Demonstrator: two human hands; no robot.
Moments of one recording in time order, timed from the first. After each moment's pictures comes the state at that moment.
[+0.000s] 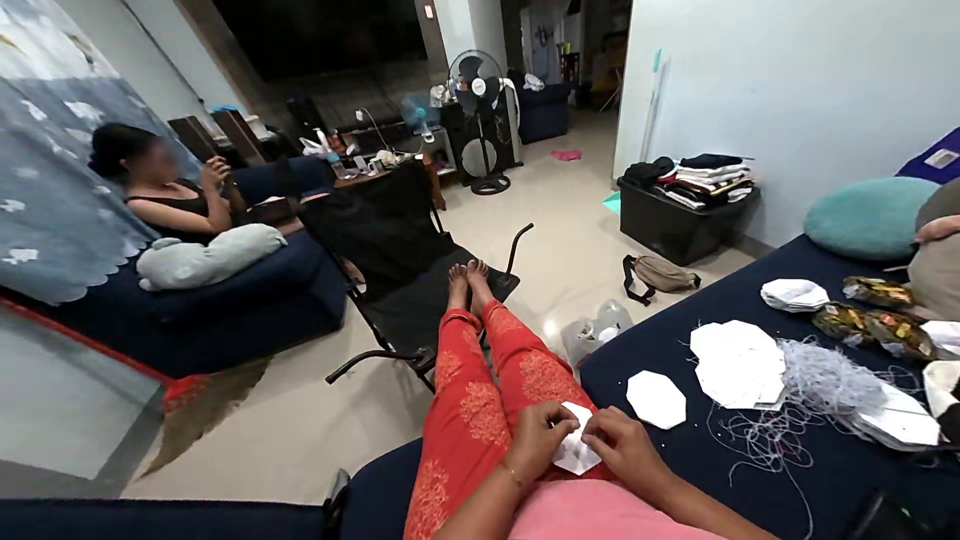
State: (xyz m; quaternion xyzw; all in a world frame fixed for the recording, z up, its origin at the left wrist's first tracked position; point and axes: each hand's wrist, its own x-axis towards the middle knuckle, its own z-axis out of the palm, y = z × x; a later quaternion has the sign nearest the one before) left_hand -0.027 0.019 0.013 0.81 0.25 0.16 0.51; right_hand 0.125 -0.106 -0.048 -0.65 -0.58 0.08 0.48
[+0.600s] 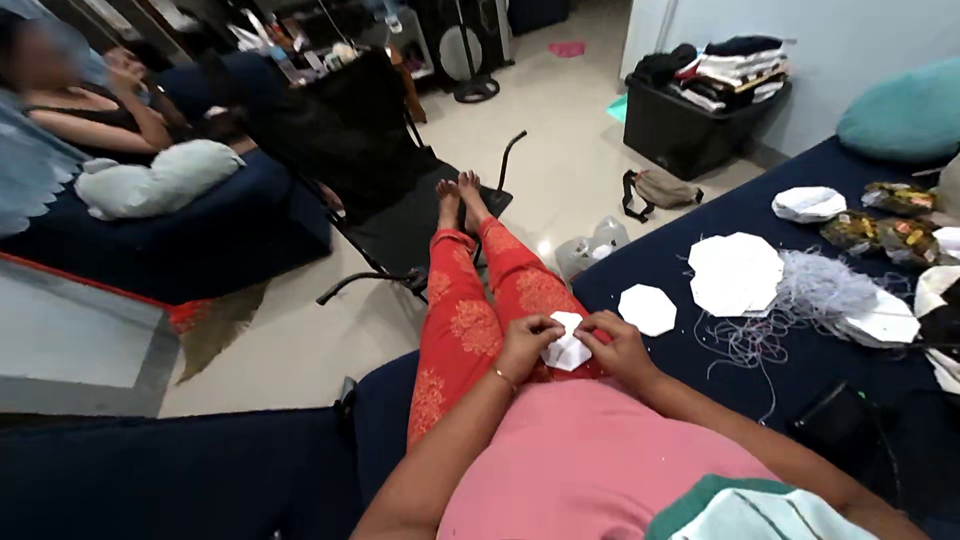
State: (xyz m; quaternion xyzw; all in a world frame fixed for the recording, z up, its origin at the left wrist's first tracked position) left_hand -0.025 0.021 0.009 0.71 0.30 0.17 0.61; right_hand 0.124 -0.103 -0.035 -0.63 -0.55 0.07 0.54
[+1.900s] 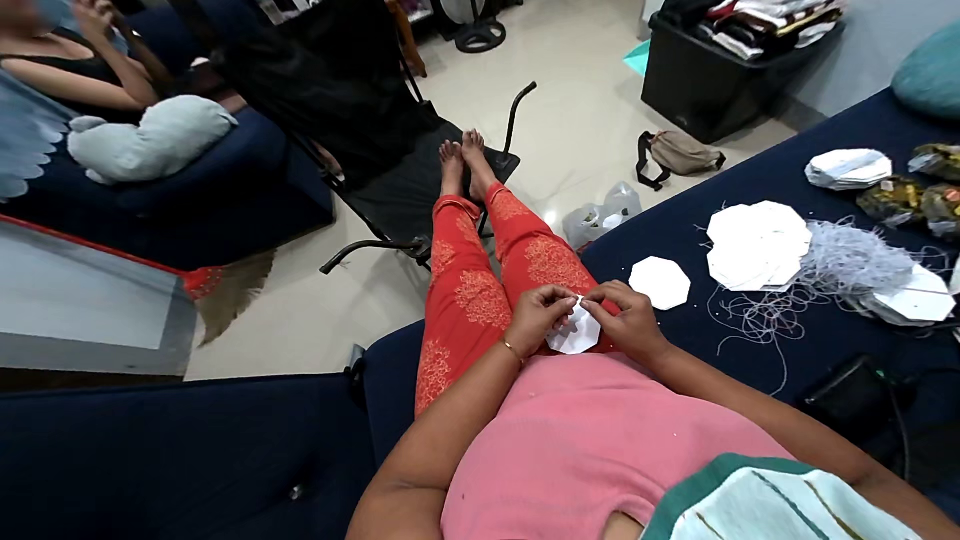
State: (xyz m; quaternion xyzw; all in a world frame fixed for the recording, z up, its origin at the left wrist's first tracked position) left_hand -0.017 0.019 0.004 0.64 0.28 0.18 0.69; right_hand 0.128 -0.095 -0.037 -0.62 -0.55 0.07 0.55
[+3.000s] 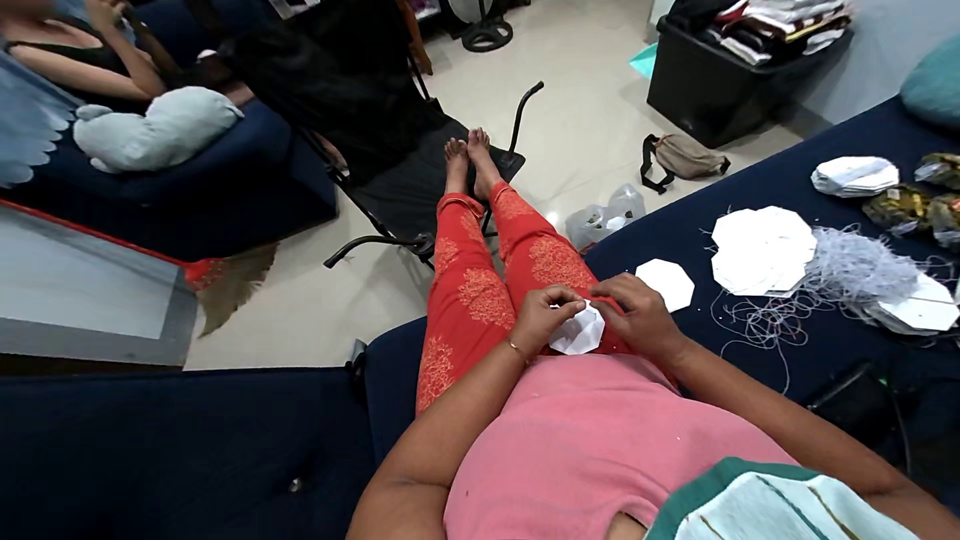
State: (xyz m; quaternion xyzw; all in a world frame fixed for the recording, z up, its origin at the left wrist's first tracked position) left_hand -0.018 0.022 -0.002 0.70 0.24 0.20 0.64; right_hand 0.141 -0.099 -0.014 -0.62 -0.64 0.02 0.46
